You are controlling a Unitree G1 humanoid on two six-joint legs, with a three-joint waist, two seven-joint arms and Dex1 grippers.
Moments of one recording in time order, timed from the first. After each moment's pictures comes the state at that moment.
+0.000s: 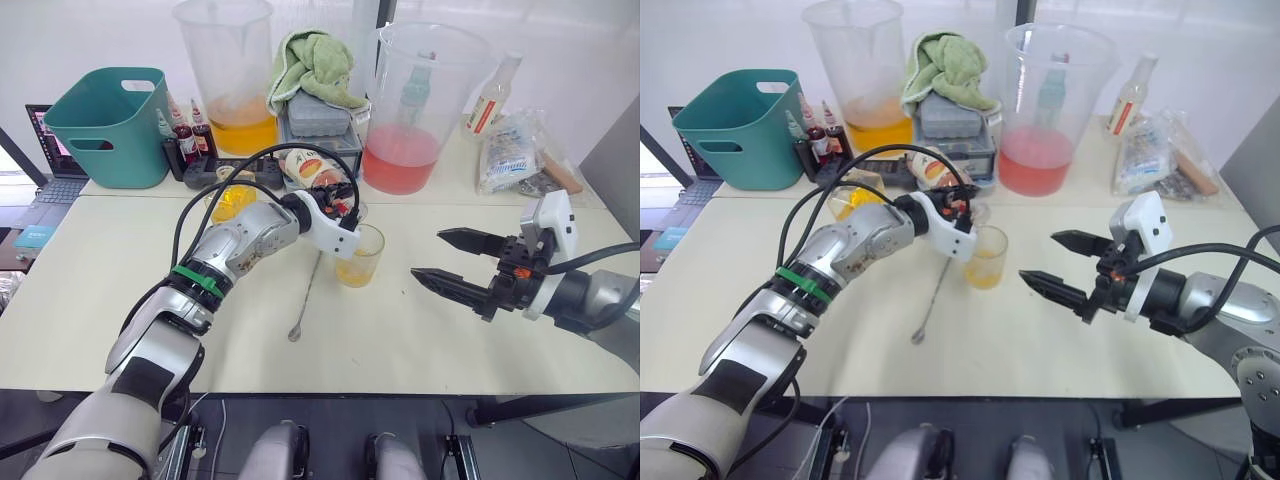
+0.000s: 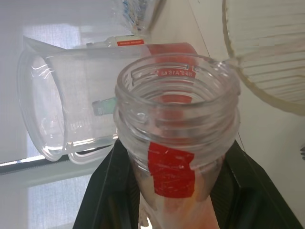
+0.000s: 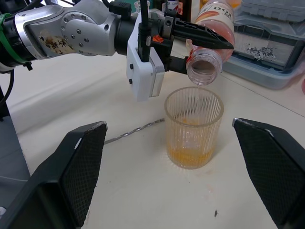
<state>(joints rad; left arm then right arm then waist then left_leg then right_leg) -1.06 0.43 -0.51 0.56 0.85 -0.43 -0.29 -0.23 -0.88 -0.38 -0.61 1.02 0.90 0.61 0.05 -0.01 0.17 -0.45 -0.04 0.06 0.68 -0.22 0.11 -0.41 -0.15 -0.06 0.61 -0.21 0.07</state>
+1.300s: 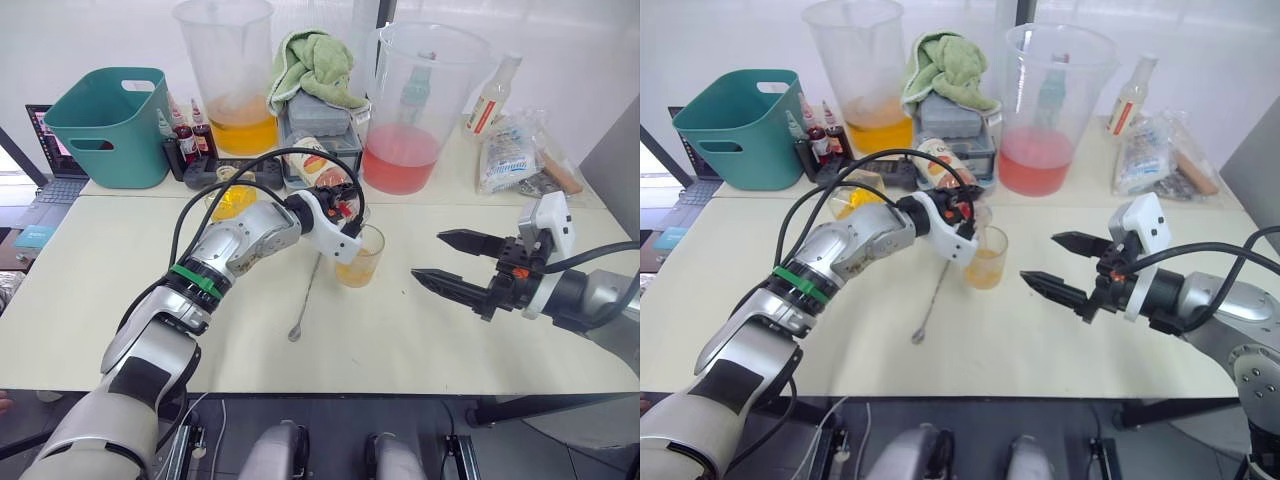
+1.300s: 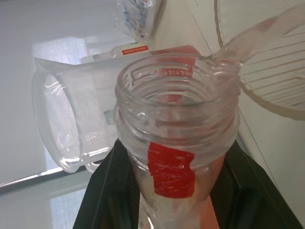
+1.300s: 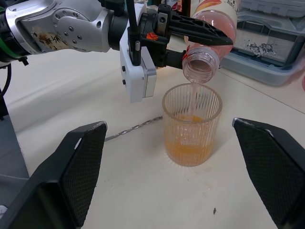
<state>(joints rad) -1.06 0.45 -0.53 0.51 0.92 -0.44 -0.27 -0.23 -0.88 -0.36 -0.59 1.00 0.90 0.63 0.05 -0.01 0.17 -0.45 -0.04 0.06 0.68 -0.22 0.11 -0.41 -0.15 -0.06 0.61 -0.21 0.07</state>
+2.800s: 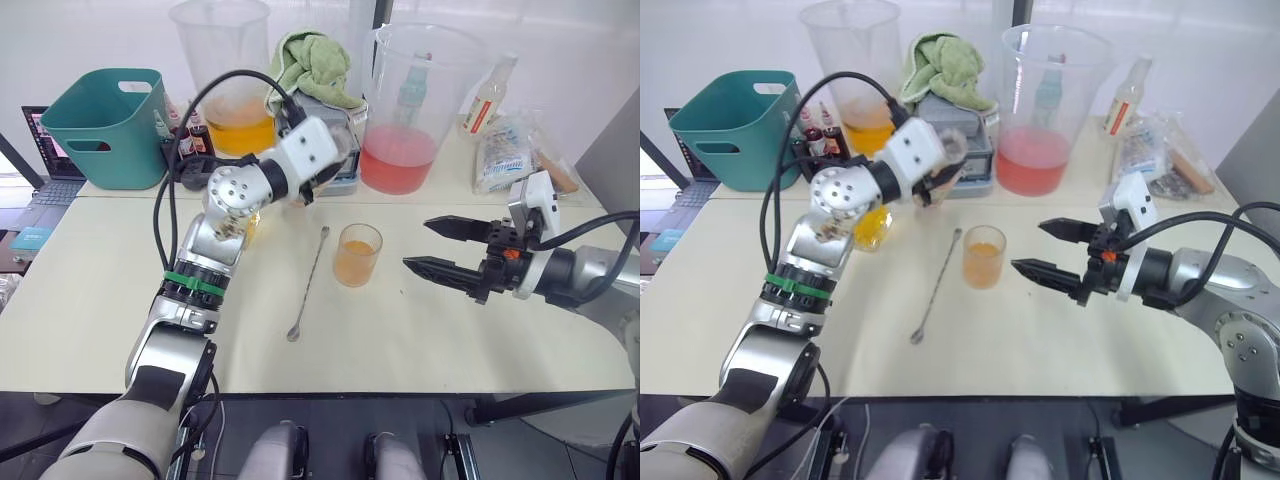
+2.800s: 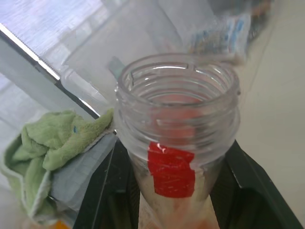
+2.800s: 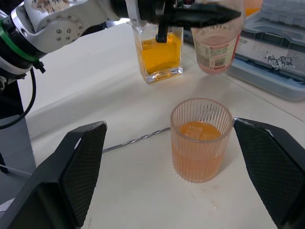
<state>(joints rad) -1.01 0.32 -0.09 0.29 0.06 0.17 -0.68 -0.41 -0.88 -0.25 -0.45 0.94 0.88 0.76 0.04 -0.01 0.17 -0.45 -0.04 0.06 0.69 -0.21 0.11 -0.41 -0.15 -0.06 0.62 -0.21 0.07</state>
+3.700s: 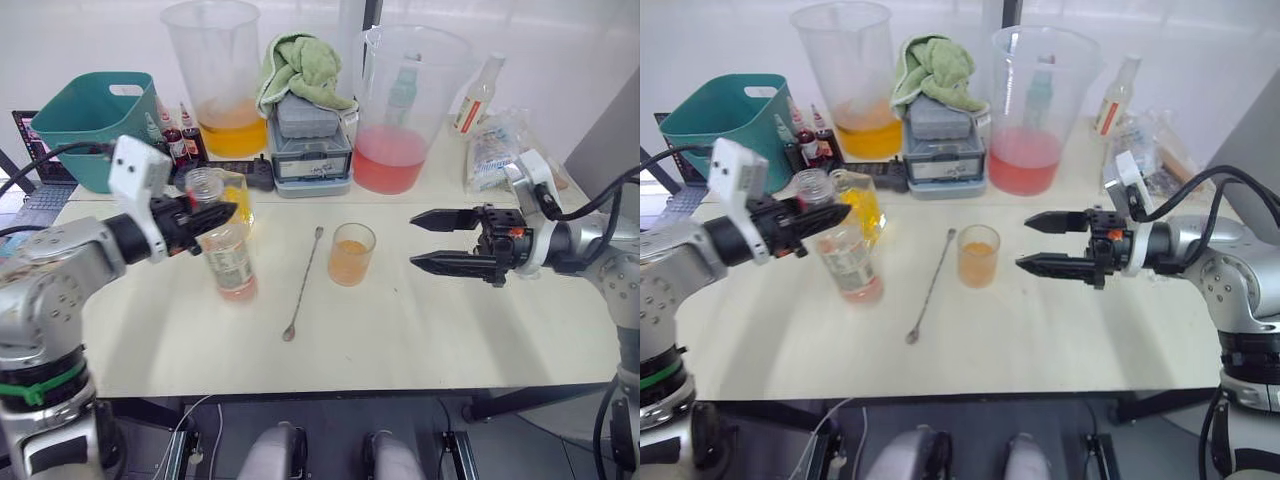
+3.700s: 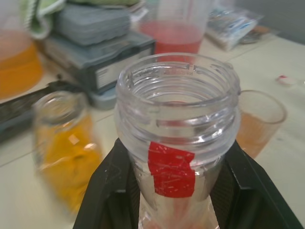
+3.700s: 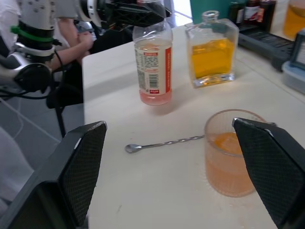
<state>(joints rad) -0.50 0.77 0.47 -0.42 -0.59 1.18 -0.65 -0.64 -0.89 -0.08 -0.10 0.82 0.80 1.25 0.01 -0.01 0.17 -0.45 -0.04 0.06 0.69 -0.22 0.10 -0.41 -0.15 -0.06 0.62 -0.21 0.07</state>
